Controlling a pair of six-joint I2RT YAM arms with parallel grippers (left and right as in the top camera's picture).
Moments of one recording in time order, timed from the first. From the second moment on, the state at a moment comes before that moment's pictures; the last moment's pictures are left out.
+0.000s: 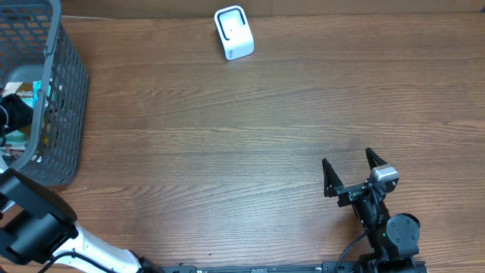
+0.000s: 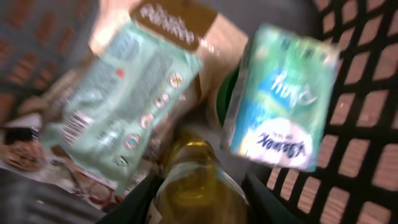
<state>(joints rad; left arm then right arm) 0.75 1.96 1.77 -0.91 0.25 0.22 0.16 0.01 0.02 -0.03 -0.11 0.10</state>
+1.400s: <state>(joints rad) -0.19 1.63 1.99 -1.21 0.02 -0.28 0.16 0.01 0.02 -0.03 -0.11 0.10</state>
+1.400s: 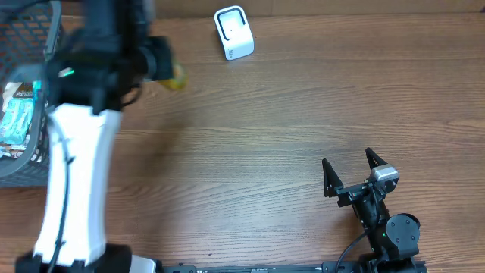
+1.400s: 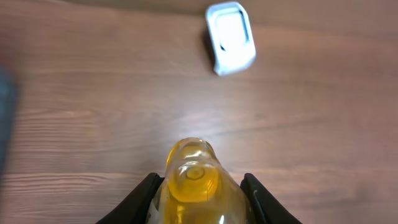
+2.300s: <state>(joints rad) -0.84 2.11 1.99 -1.08 -0.30 -0.82 0.16 0.01 0.02 -0.03 -0.11 0.10</state>
